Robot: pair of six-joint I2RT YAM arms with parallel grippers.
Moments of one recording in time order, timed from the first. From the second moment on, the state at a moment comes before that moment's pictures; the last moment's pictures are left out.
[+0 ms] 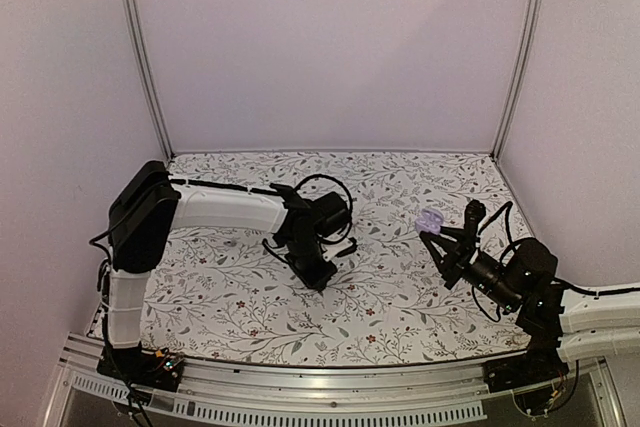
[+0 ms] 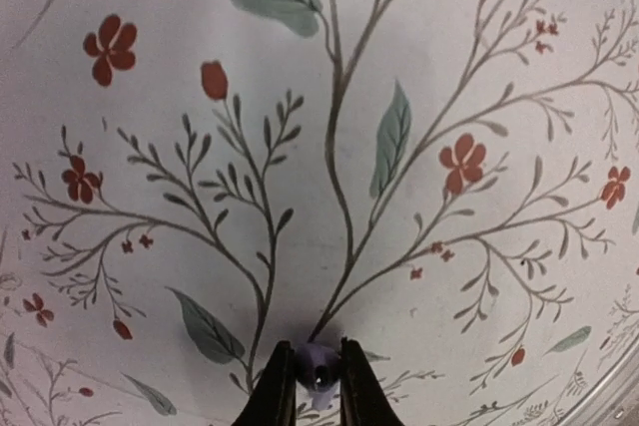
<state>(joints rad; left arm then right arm) -0.98 2.15 1.57 -0.81 0.07 -0.07 0.93 0.86 0.15 0.77 0.19 0.06</state>
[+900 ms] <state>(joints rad) -1.03 2.10 1.49 -0.92 -0.03 -0.09 0.93 0.89 0.16 0.77 0.18 0.05</state>
